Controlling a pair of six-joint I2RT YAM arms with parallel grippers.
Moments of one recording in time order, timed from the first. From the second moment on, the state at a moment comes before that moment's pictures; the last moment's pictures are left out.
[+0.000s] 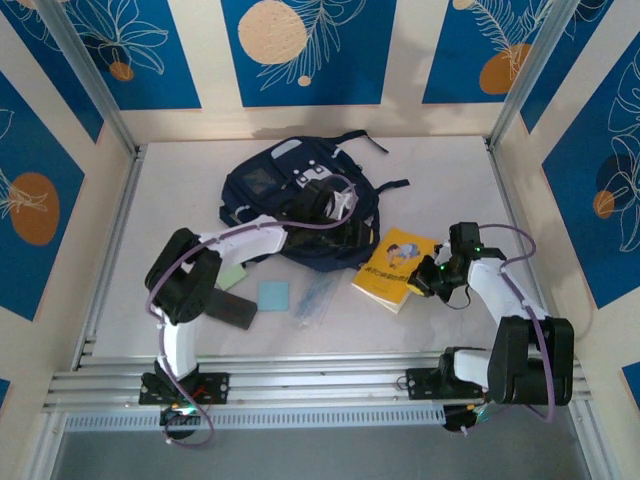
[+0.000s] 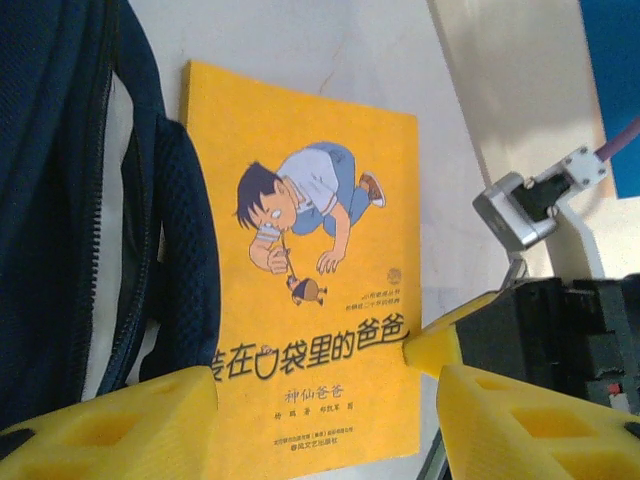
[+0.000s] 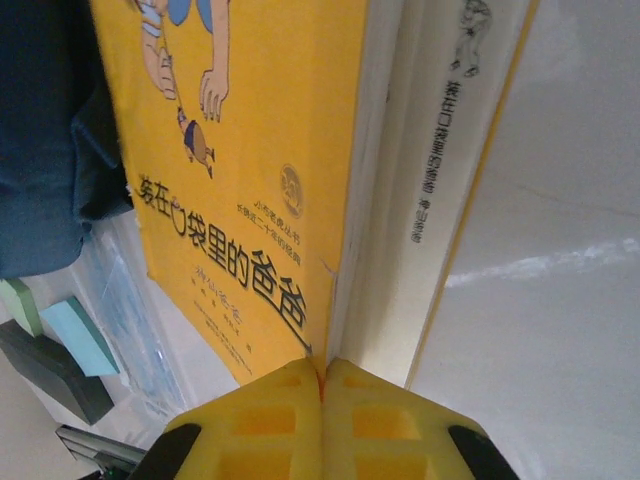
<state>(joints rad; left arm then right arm) -0.75 1.94 1.37 -0.13 0.57 -0.64 -0.05 1.24 0.66 -0.76 -0.52 0.55</state>
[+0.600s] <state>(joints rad) -0.76 1.97 1.36 -0.15 0.57 -0.64 -0.02 1.25 0.63 -0.56 -0.50 0.66</state>
